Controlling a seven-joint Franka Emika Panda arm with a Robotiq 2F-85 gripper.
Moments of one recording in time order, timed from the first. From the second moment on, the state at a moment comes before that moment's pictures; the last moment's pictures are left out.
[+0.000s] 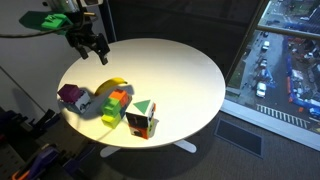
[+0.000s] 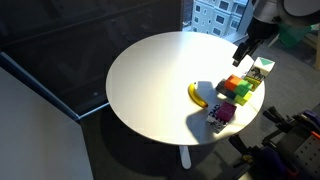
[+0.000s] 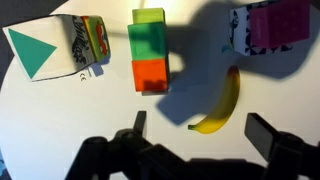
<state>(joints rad) -0.05 -0.01 -0.04 -2.55 -0.05 2.61 -0.14</state>
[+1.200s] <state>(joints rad) -0.07 0.16 -0.05 -2.42 0.03 2.68 -0.14</state>
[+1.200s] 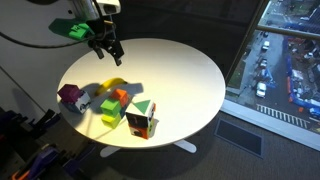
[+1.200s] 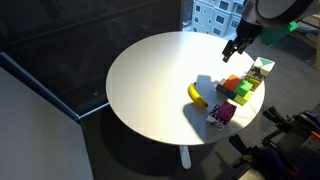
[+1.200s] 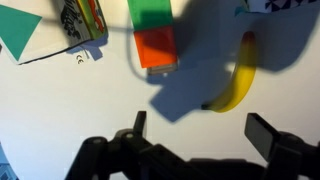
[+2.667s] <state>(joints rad) -0.15 0.39 -0.03 -2.32 0.03 2.70 -0.23</state>
